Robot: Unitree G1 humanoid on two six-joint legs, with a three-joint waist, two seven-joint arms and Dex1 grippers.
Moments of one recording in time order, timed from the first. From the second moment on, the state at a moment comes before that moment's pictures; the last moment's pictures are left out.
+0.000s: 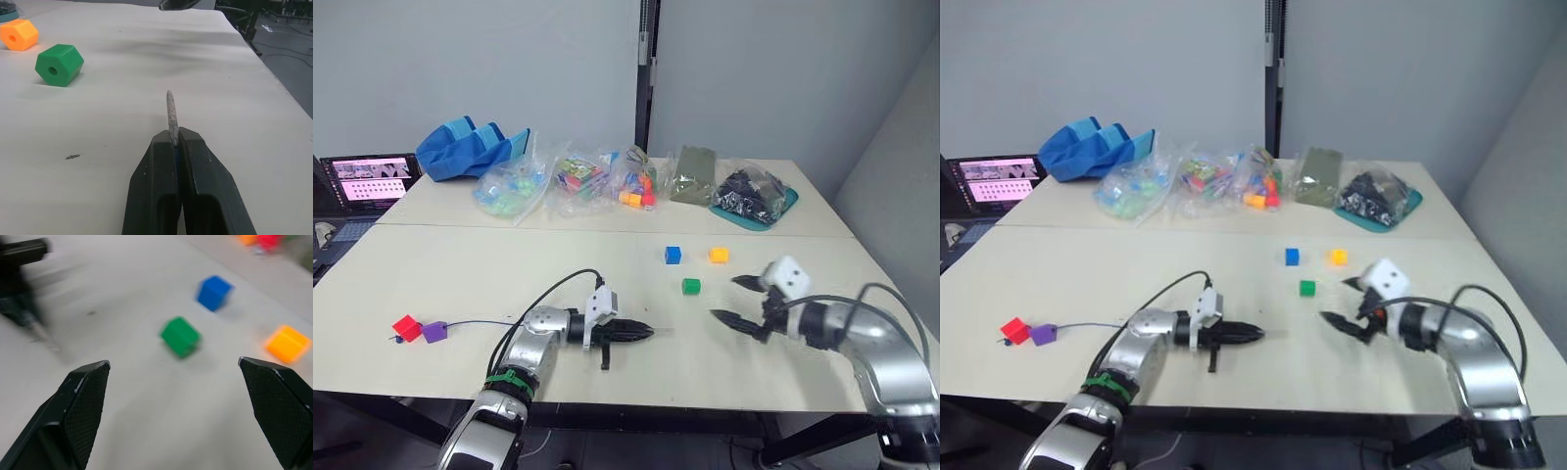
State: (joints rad) left arm -0.64 0.26 -0.16 0.65 -0.20 -0.16 -1.32; right arm -0.23 -0.59 -0.26 -0.21 0.23 0.46 0.84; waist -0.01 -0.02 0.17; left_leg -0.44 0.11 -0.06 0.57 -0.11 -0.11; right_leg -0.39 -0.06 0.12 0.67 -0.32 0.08
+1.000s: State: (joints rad) left arm -0.55 0.21 -0.15 0.40 -0.24 0.03 -1.20; right arm -0.63 -0.36 -0.17 0.28 0.20 0.42 0.39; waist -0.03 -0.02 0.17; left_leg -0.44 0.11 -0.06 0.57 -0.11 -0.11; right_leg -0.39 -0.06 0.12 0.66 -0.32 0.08
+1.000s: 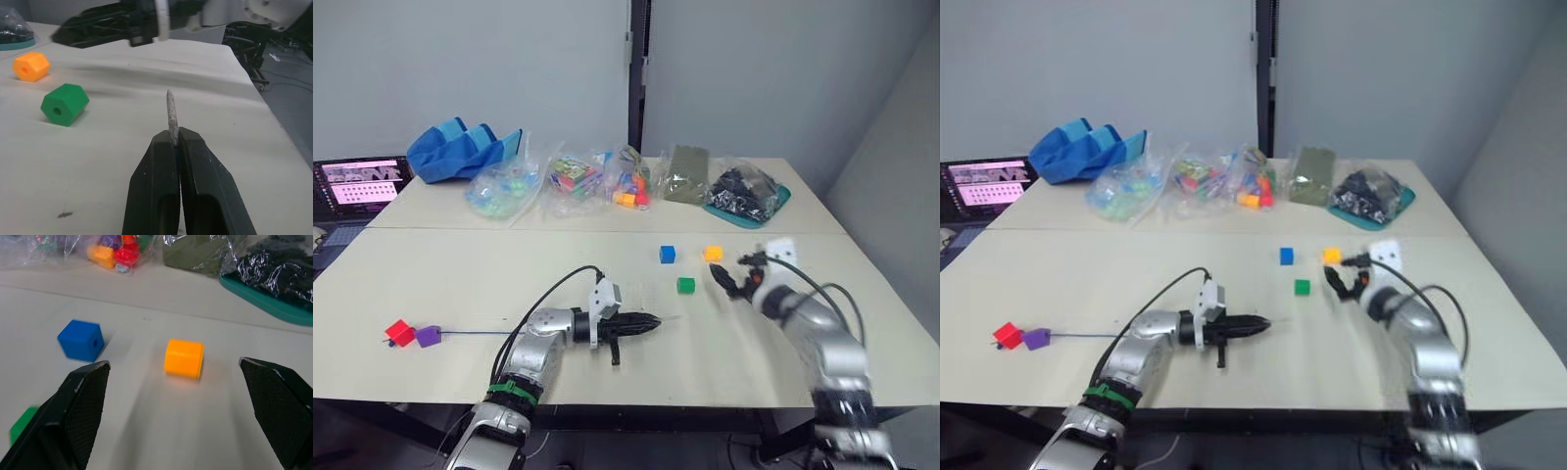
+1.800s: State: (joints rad) left arm -0.48 0.25 -0.17 0.31 -0.24 0.07 -1.12; right arm -1.01 -0.30 -0.17 1.21 0.10 -0.06 0.32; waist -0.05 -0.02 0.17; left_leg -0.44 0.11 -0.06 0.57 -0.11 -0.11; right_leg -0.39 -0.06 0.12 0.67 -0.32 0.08
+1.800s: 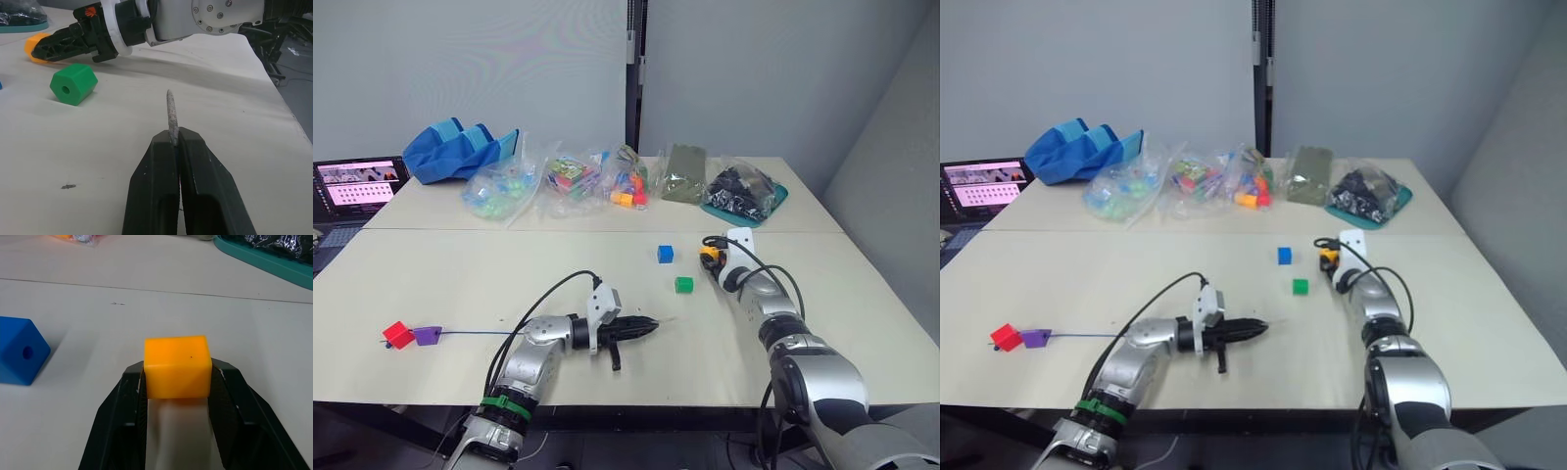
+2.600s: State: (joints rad) left arm -0.55 0.28 -0.16 0.49 -0.24 -0.02 -1.24; right arm -0.01 -0.15 -0.08 -0.66 0.42 0.87 0.06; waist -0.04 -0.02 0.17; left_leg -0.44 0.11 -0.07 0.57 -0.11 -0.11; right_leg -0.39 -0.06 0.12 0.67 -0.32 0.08
